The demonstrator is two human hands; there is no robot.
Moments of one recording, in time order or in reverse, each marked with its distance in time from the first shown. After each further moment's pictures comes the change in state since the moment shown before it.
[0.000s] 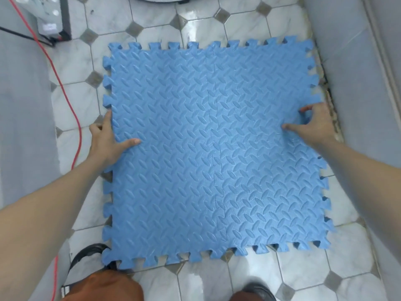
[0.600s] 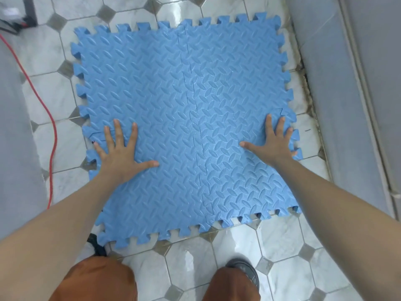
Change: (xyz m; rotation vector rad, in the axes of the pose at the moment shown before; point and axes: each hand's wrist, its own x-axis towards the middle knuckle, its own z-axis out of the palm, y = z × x) left_hand -0.054 0.010 0.065 0.645 -0.230 0.151; right_hand -0.080 0.010 0.025 -0.352 -0.380 0.174
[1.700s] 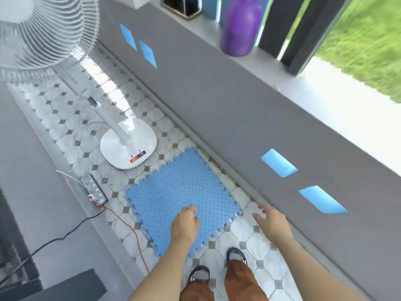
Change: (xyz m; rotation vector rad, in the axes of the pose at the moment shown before) left_hand -0.399 0.193 -0.455 -0.037 -0.075 0.430; right_hand -0.531 0.022 -0.330 0.571 0.206 0.317
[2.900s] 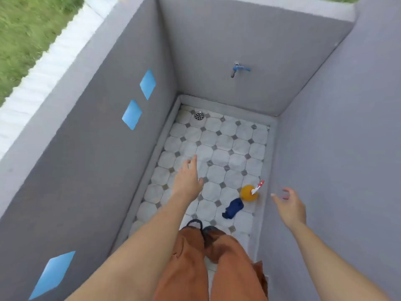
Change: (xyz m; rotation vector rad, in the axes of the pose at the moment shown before) left_hand -0.469 0.310 0.339 1.060 -0.682 1.860; right_hand -0.546 0.340 0.170 1.513 1.043 1.716
